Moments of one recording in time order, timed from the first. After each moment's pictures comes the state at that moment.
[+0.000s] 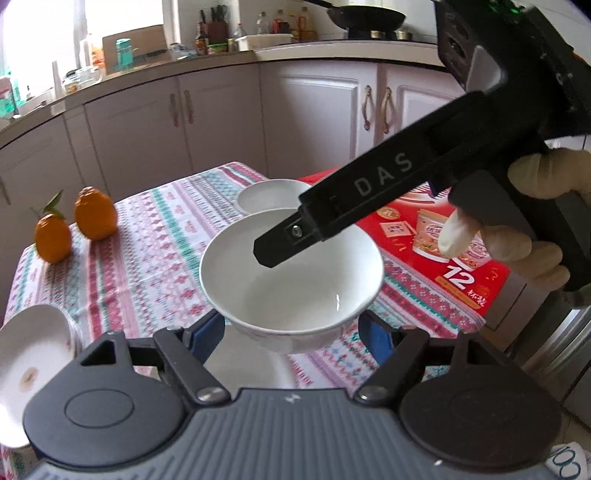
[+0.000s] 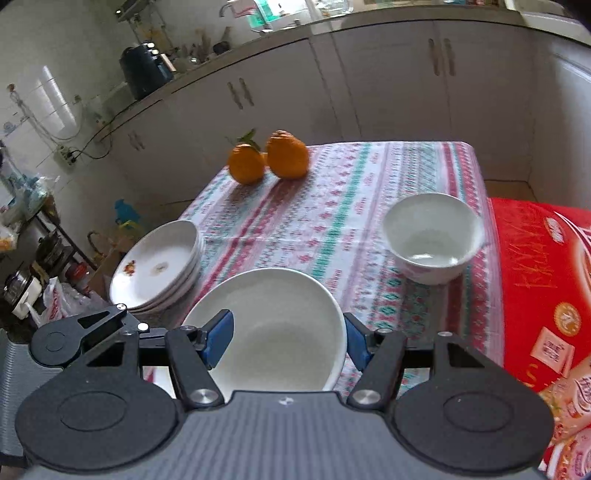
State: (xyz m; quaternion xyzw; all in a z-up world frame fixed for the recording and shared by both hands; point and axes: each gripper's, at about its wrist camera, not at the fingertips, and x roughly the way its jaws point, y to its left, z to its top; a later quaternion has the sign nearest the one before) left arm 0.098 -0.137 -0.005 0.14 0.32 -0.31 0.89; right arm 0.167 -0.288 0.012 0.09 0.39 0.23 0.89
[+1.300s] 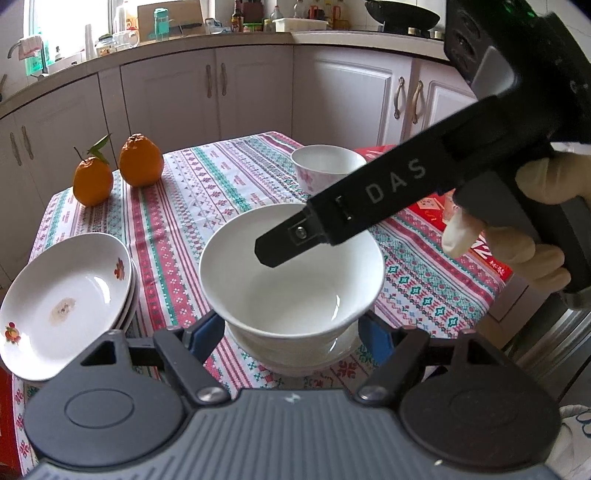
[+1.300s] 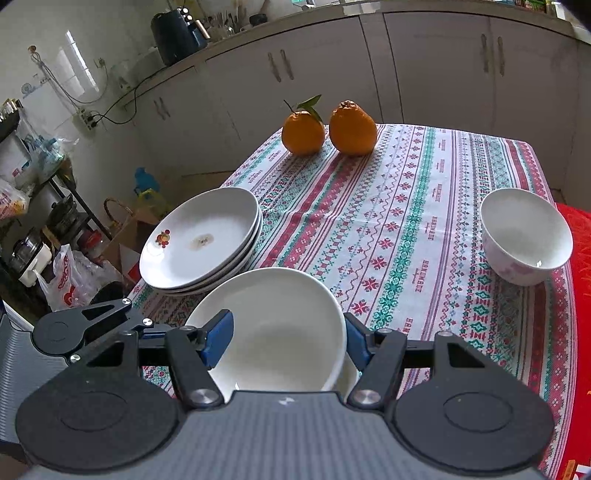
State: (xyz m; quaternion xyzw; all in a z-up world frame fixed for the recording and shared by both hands) left arm 0.096 -0.065 -0.019 0.11 0.35 -0.28 0.89; right arm 0.173 -0.209 -0.004 0.06 0.42 0.25 0.87
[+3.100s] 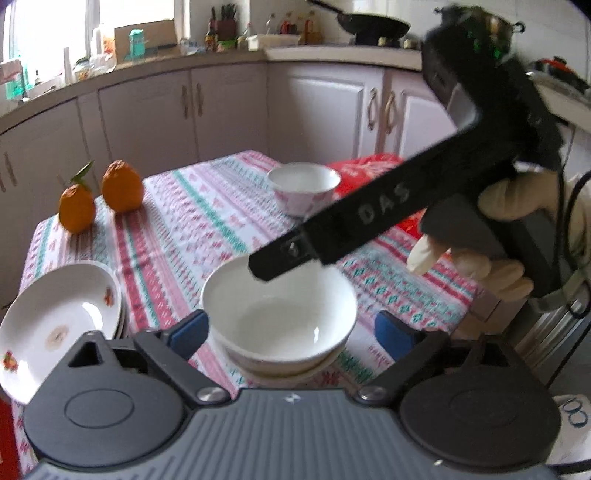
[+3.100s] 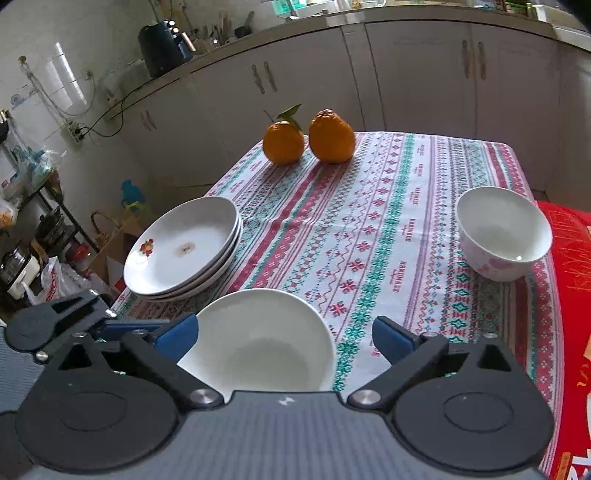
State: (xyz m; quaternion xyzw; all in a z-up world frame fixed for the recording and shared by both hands) left arm 0.088 -0.061 -0.003 0.12 0.32 -0.33 0.88; right arm 0.164 -0.222 -0.007 0.06 0.40 0.22 0.89
